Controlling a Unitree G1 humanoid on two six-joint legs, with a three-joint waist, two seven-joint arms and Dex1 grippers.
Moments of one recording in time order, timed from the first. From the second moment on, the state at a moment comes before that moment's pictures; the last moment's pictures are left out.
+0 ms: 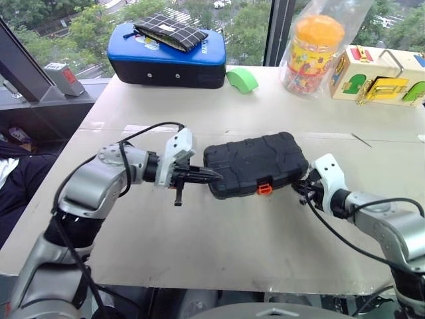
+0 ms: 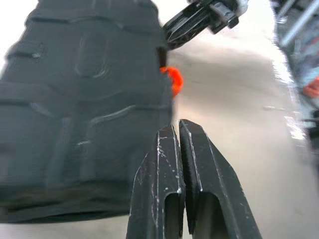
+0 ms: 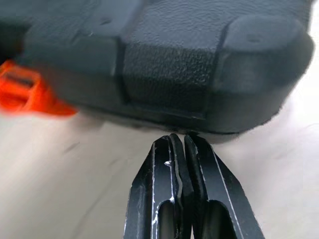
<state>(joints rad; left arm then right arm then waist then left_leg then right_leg) -0.54 0.81 -0.17 -0.15 -0.50 0.66 -1.20 -0.23 -0.53 0.00 -0.50 0.42 1.13 0.35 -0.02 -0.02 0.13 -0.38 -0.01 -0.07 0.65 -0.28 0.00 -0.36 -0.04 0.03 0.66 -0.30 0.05</state>
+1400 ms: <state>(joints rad) -0.68 0.63 -0.34 0.10 -0.18 0.41 -1.22 -0.25 -0.34 0.07 -0.45 0.41 1.12 0.32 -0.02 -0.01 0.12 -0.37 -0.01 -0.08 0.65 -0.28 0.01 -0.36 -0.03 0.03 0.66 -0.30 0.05</state>
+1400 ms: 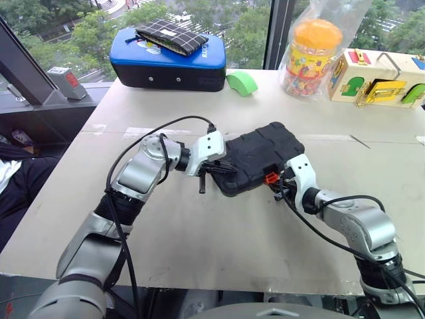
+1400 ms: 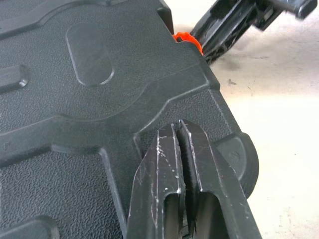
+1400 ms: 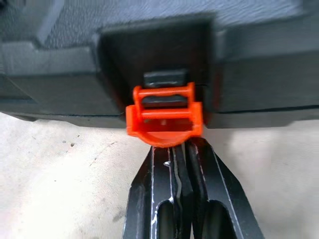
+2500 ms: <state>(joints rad) -0.59 0.60 -0.35 -0.21 -0.15 0.70 -1.08 -0.08 -0.21 0.10 -0.41 0.35 0.83 0.29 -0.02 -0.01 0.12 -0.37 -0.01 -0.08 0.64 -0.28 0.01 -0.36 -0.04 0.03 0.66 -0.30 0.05</state>
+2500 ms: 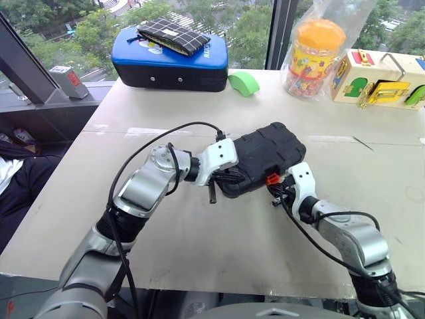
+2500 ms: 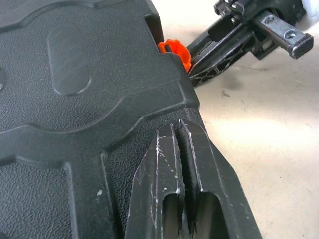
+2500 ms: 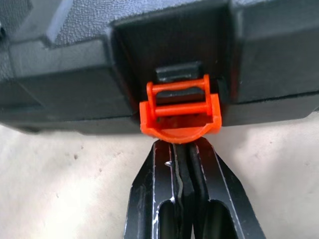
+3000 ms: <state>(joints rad) -0.56 0.54 -0.34 -0.12 -0.15 0.58 -1.05 -0.01 -0.15 0.05 -0.42 0.38 0.74 0.30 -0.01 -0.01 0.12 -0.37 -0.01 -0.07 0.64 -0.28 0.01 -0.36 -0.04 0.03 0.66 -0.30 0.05</state>
